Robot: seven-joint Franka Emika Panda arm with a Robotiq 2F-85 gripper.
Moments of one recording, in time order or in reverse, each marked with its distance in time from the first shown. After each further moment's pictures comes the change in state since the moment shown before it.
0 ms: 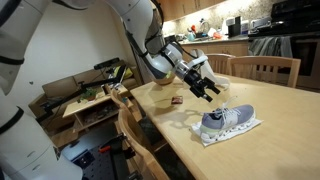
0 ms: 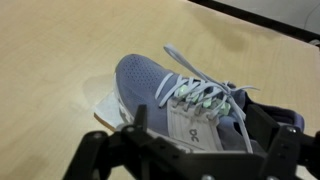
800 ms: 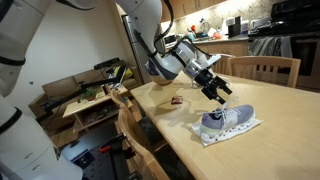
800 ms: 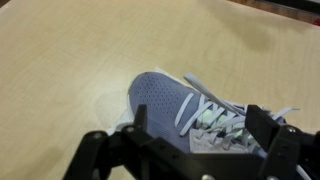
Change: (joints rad) arm -0.079 0.026 -0.027 0.049 -0.017 0.142 -0.002
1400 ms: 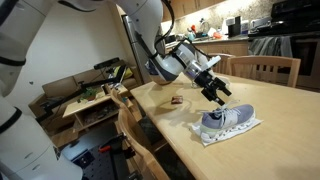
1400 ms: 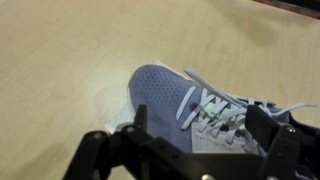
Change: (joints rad) arm 0.004 0.018 0.000 0.010 0.001 0.009 0.002
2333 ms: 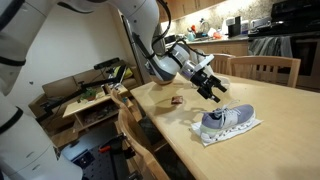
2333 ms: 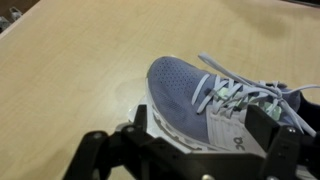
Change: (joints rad) arm 0.050 -0.002 -0.007 -0.003 -0.046 -0.003 0.103
